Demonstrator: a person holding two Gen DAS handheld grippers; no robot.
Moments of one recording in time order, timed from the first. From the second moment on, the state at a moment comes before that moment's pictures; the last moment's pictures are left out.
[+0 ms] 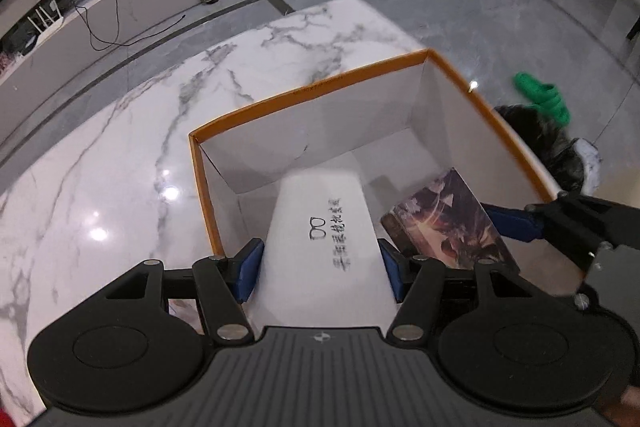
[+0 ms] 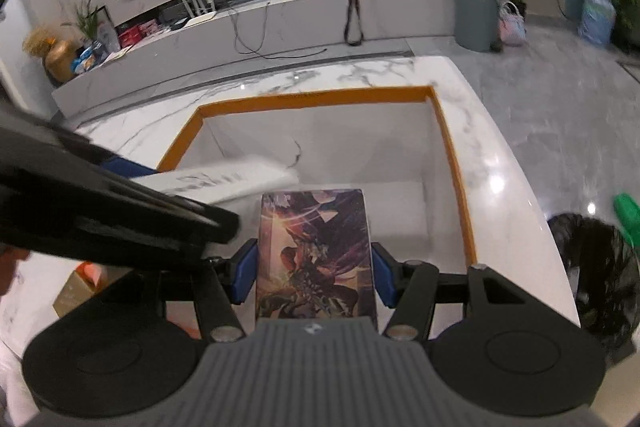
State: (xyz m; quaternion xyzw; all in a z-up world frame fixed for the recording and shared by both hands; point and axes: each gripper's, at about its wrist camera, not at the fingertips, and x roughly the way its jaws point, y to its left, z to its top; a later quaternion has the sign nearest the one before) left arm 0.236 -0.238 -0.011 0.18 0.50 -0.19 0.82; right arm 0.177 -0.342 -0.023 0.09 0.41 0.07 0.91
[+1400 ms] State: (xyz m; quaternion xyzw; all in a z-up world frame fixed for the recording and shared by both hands) left arm 0.237 -0.149 0.022 0.06 0.49 -0.18 0.85; right arm 0.220 -0.337 -0.052 0.10 0.54 0.05 0.83
